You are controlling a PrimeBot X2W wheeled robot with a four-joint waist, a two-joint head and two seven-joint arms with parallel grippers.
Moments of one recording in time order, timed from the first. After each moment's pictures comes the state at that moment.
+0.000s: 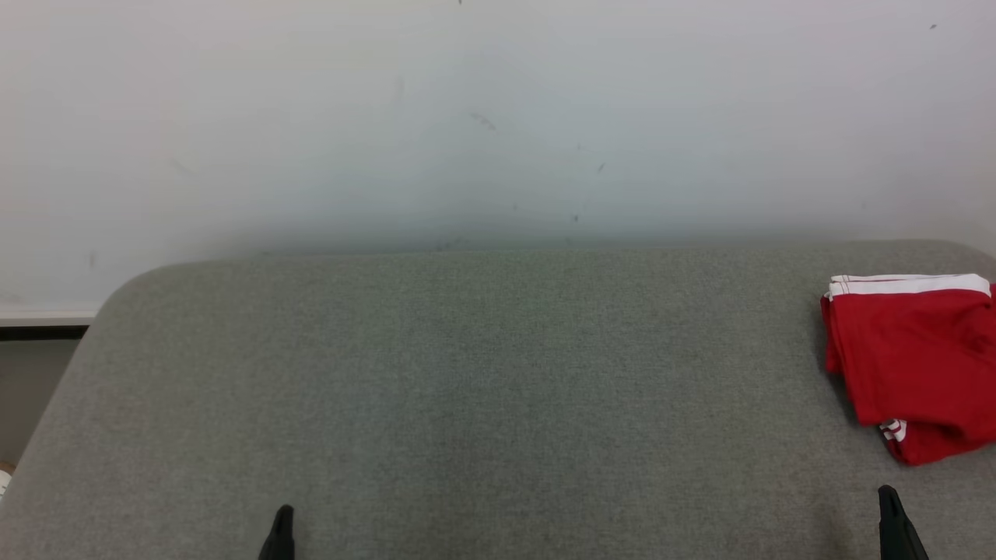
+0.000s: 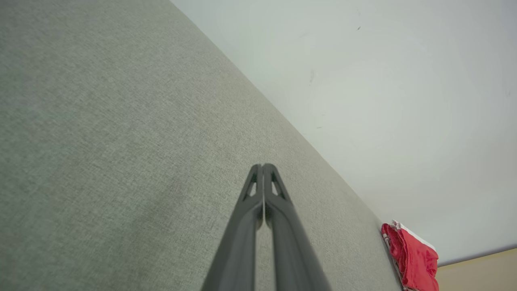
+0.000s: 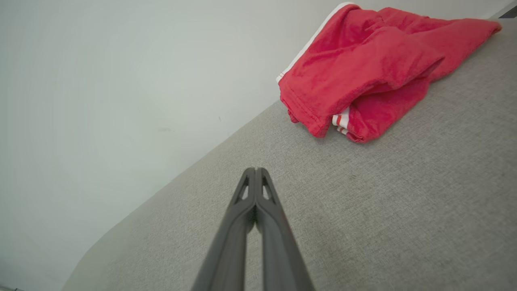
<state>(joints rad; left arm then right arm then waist) 0.08 0.06 -0.05 0.20 -0.85 -0.05 -0.12 0.04 -0.04 -0.08 0.26 0.78 0.13 -0.09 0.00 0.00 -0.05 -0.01</state>
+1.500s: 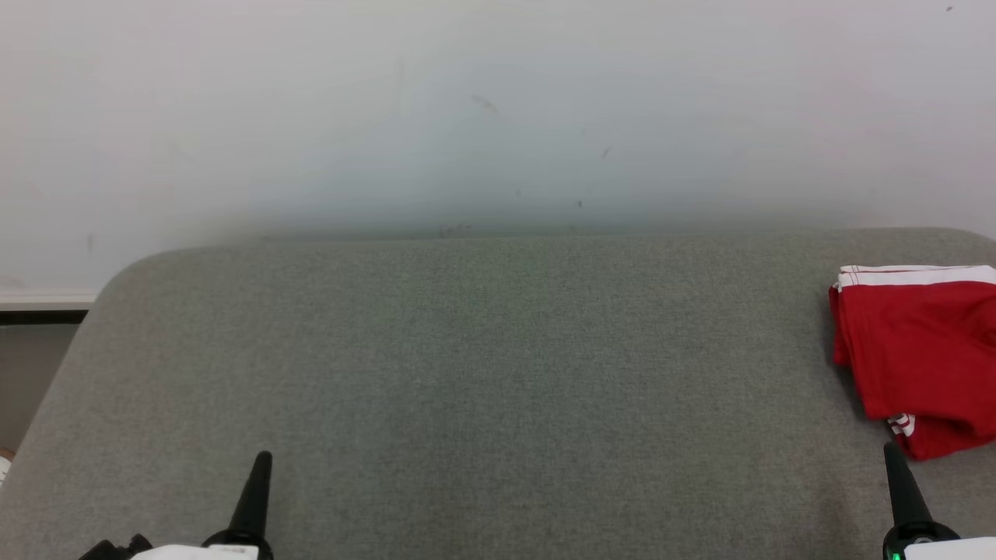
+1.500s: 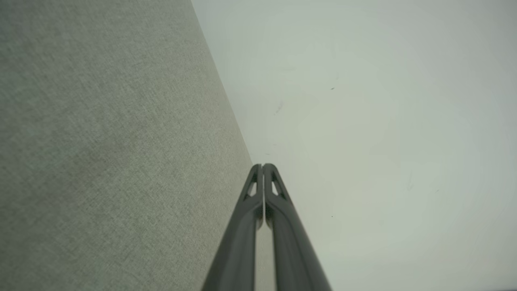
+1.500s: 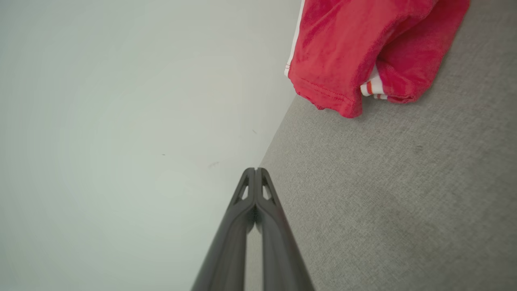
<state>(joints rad) -0.04 0.07 0.03 0.23 -1.33 -0.10 0.01 -0.05 -0.05 -0.10 0.25 1.29 0.13 0.04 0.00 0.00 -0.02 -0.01</state>
